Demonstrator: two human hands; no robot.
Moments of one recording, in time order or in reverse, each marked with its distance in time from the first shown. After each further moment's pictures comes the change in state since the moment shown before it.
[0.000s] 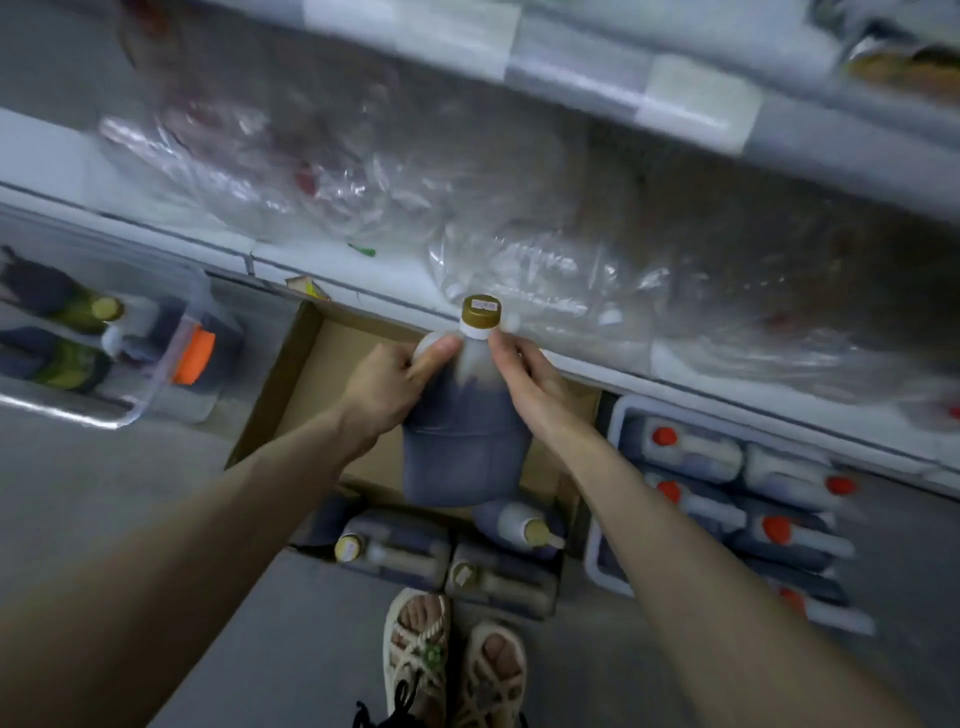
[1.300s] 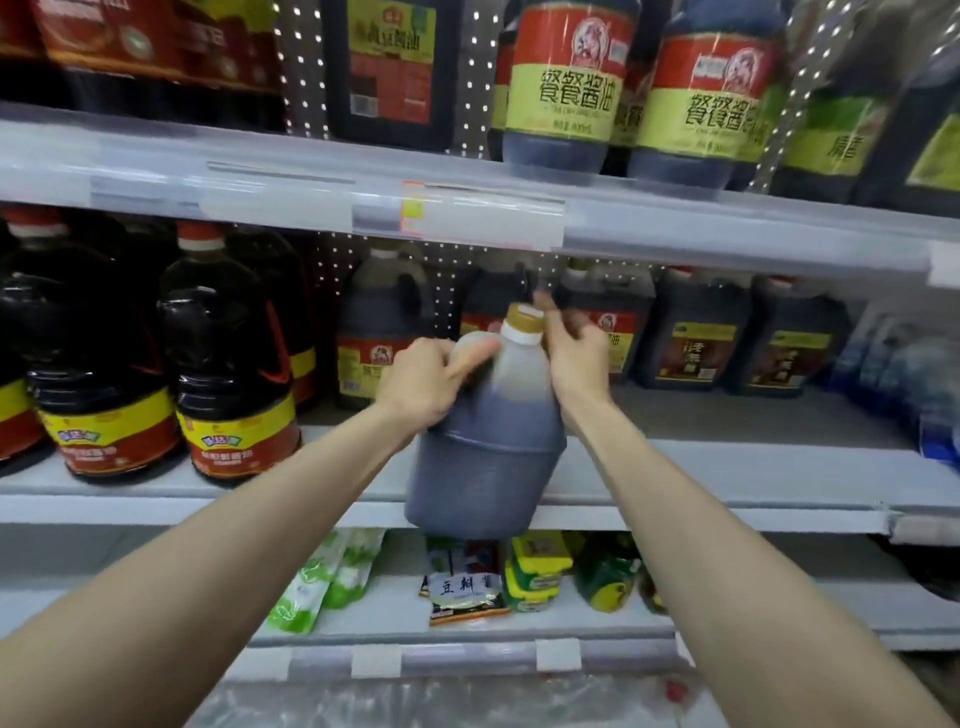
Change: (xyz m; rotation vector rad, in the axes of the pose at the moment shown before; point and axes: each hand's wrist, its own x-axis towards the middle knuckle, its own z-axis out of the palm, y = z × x) left_hand -0.198 0.735 -0.098 0.157 0.145 0.798; right_hand -0.317 -0.591 -0.372 0.350 0.807 -0.714
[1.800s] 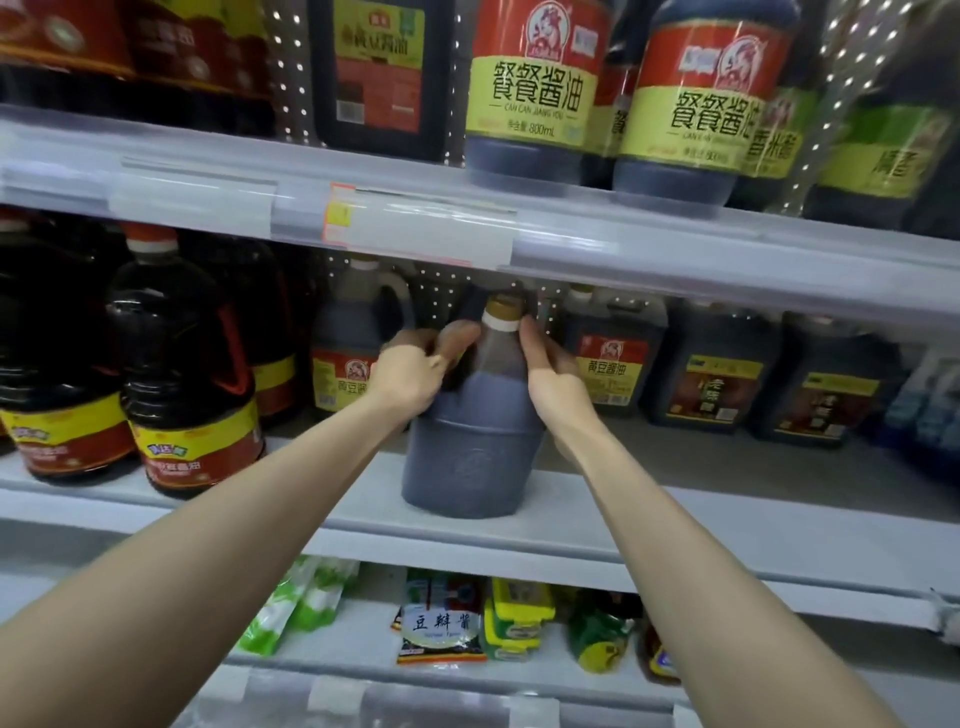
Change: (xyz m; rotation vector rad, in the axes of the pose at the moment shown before) left_hand 0.056 0.009 0.049 0.083 0.183 -0.099; right_hand 0.056 0.023 -0.024 -0.101 -0.345 0.076
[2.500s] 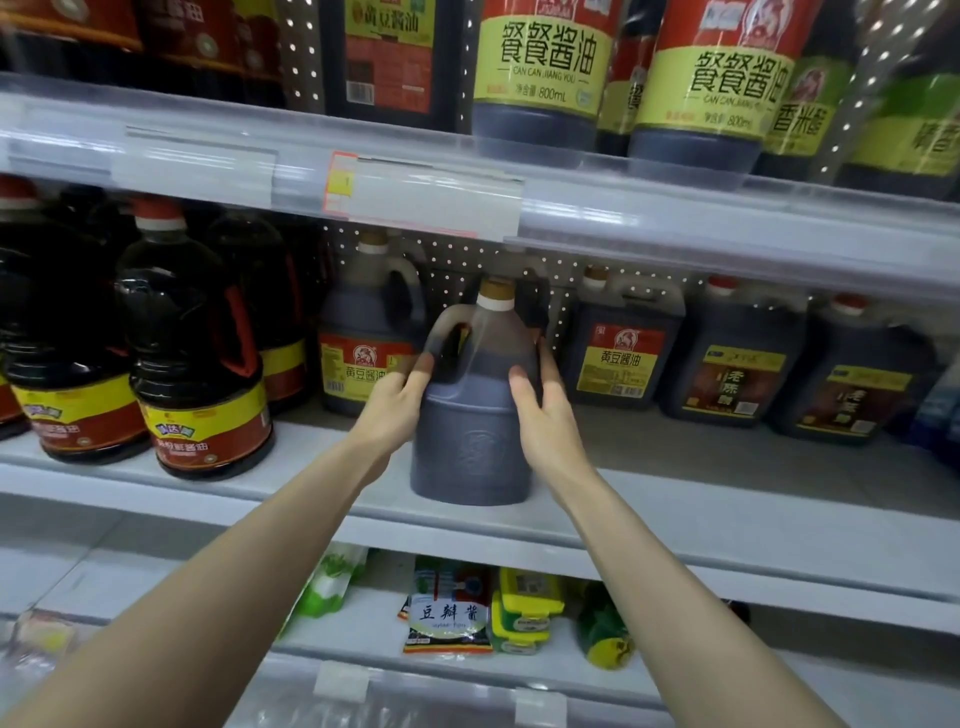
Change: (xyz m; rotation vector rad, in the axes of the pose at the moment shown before) left_hand -0.021 -0.042 0.020 -0.510 -0.029 -0.197; right_hand -0.011 0.051 0.010 -0.126 -0.041 -0.104
